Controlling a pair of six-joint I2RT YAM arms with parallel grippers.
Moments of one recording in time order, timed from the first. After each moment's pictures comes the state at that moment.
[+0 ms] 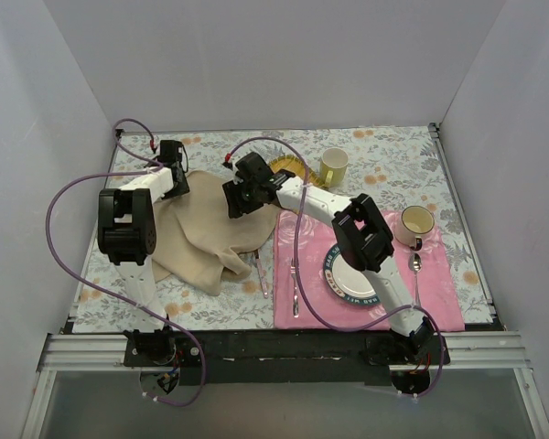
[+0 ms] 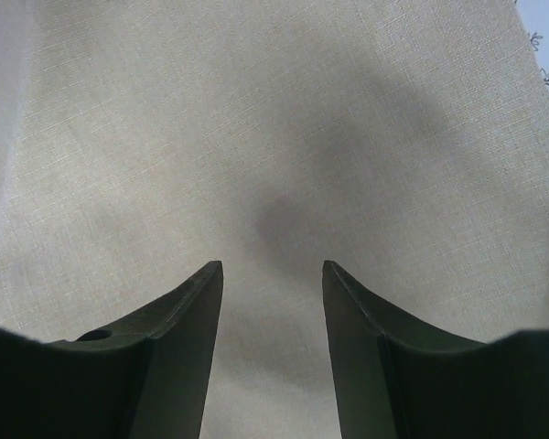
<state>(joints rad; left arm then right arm) -0.03 2.04 1.43 -0.34 -0.32 -0.30 0.82 2.31 1.93 -0.44 -0.20 0.27</state>
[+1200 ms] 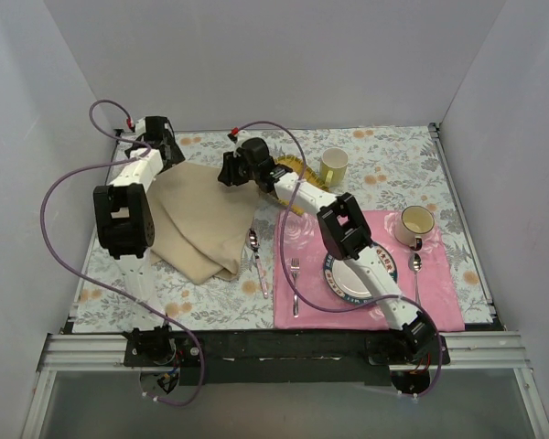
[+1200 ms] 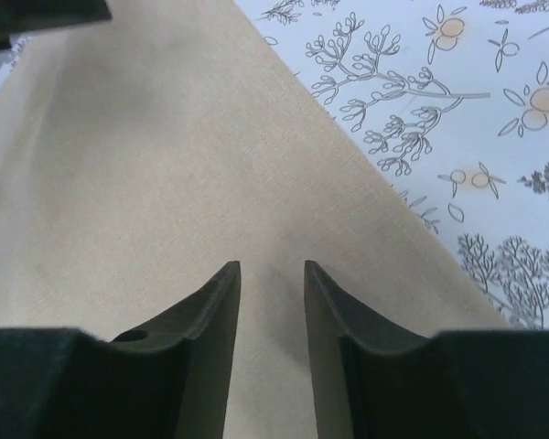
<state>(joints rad) 0.08 2.22 1.82 -0.44 -0.44 -0.42 0.73 2.71 2.35 -0.04 -0.24 0.35</state>
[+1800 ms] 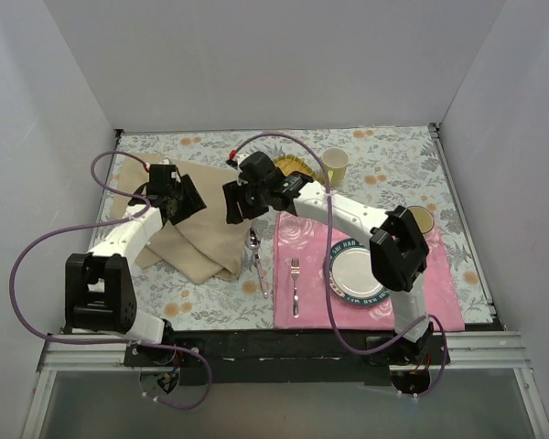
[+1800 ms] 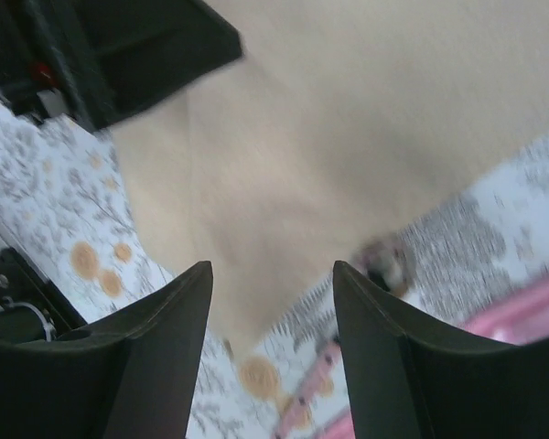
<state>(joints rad) -0.07 1.46 1.00 -0.36 0.01 -0.58 0.89 2.03 1.79 -0.45 -0.19 0.39</state>
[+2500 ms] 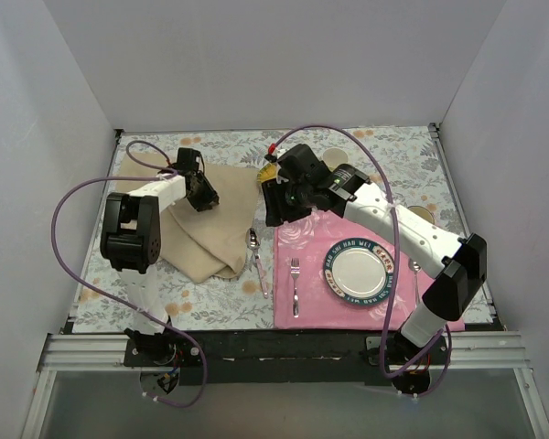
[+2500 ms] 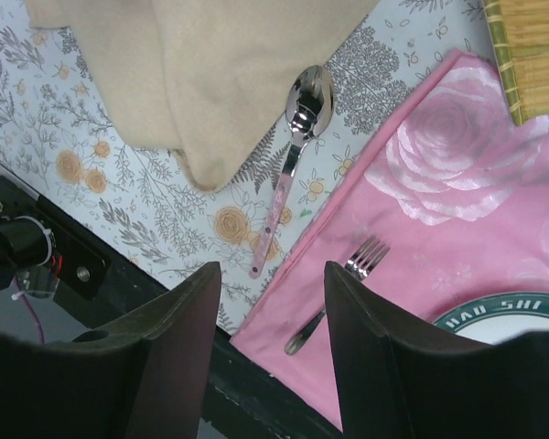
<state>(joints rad) -0.14 1.94 1.29 -0.38 0.03 -0.70 0.86 1.63 1.61 -0.83 -0.09 0.40</state>
